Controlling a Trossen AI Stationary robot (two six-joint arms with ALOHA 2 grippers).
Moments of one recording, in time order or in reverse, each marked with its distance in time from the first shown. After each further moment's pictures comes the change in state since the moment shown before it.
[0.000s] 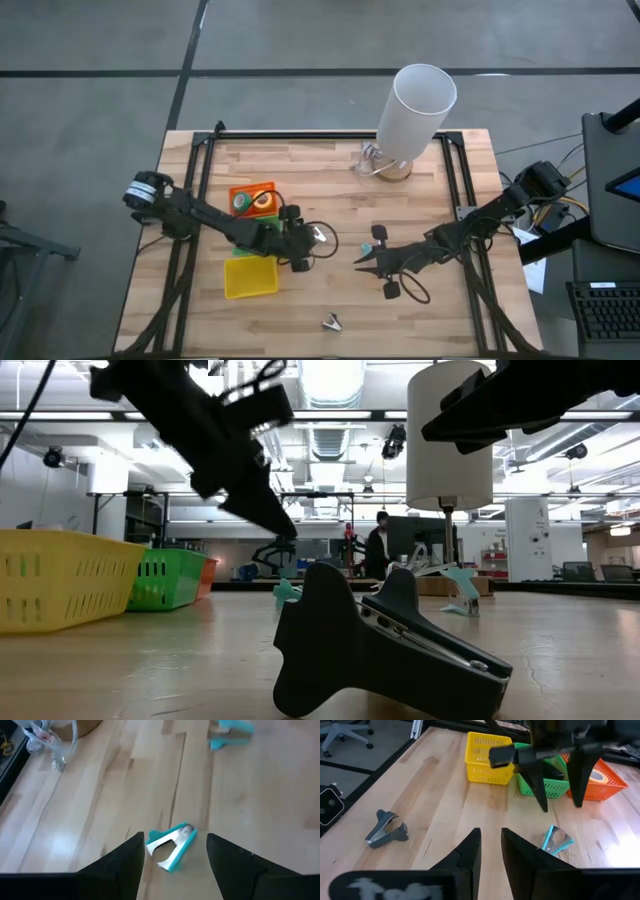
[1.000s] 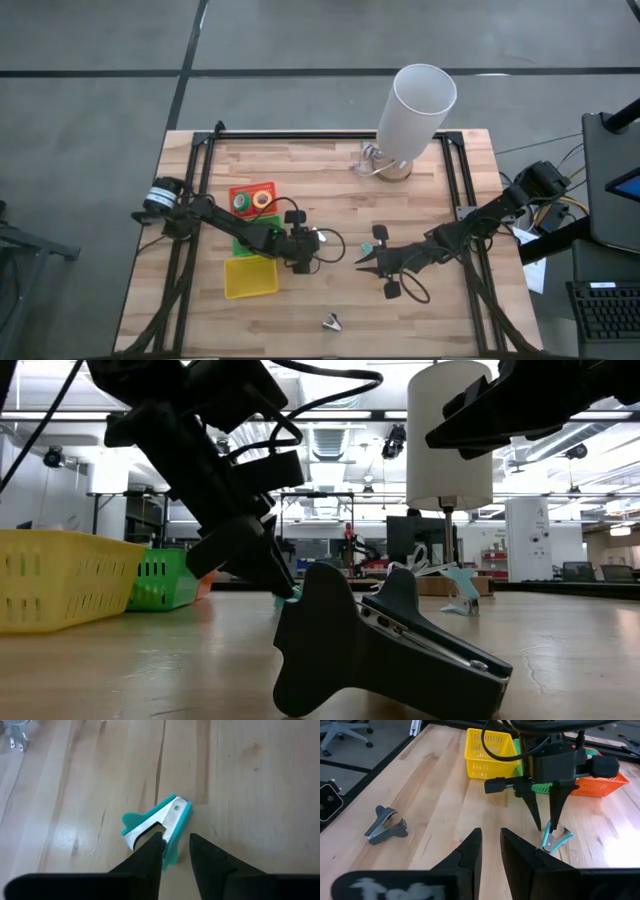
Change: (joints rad) left arm 0.026 0.161 -0.001 0.052 0.037 0.067; right arm 0.000 0.000 -0.018 0.010 0.001 0.009
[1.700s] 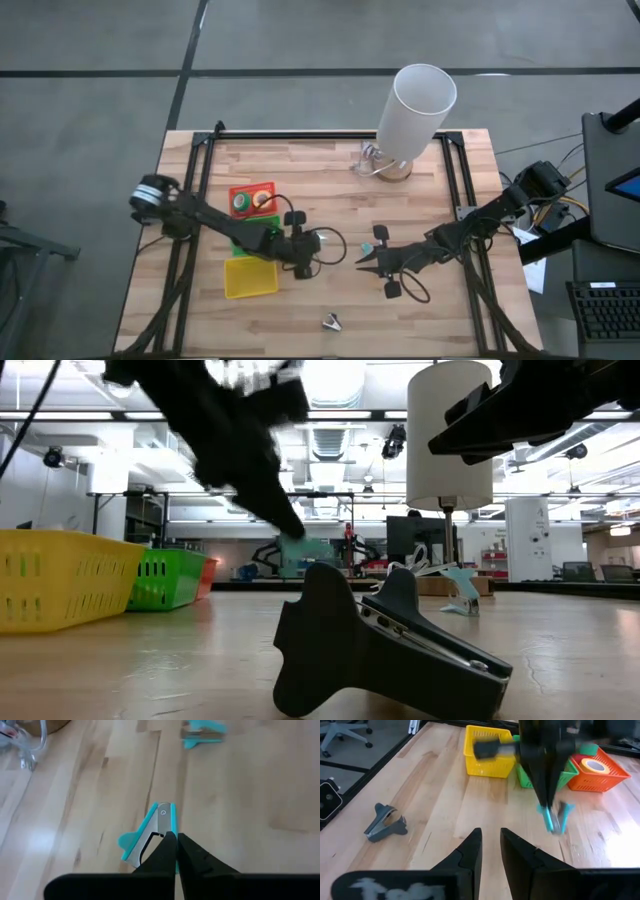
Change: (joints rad) left arm -0.046 -0.097 0.109 -0.153 0.032 -0.104; right arm 0.000 0.000 -0.015 0.009 0.001 0.018
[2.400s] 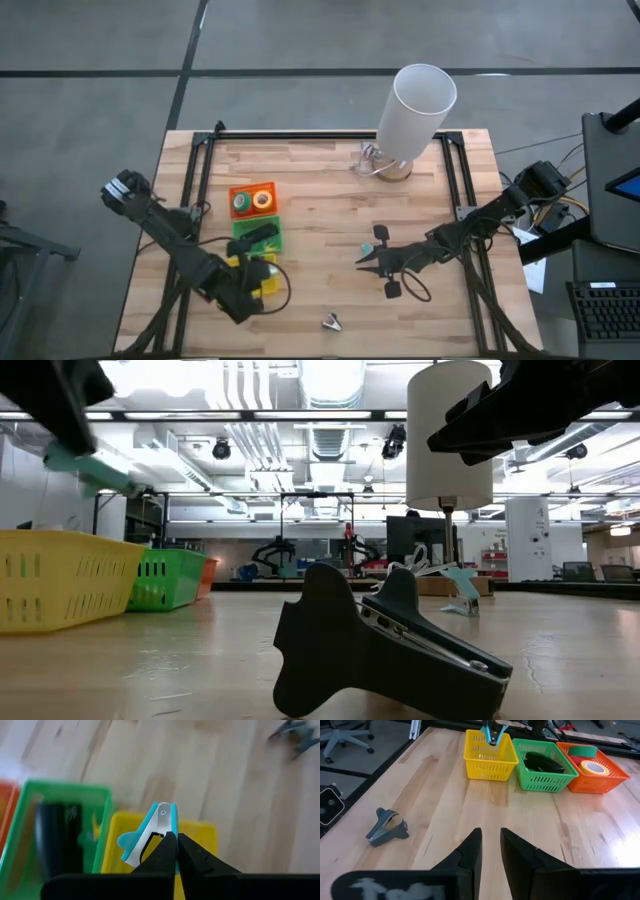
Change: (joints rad) left arm -0.420 -0.214 0.090 -0.672 -0.010 -0.736; right arm 0.000 0.000 -0.012 0.036 -0.001 0.007
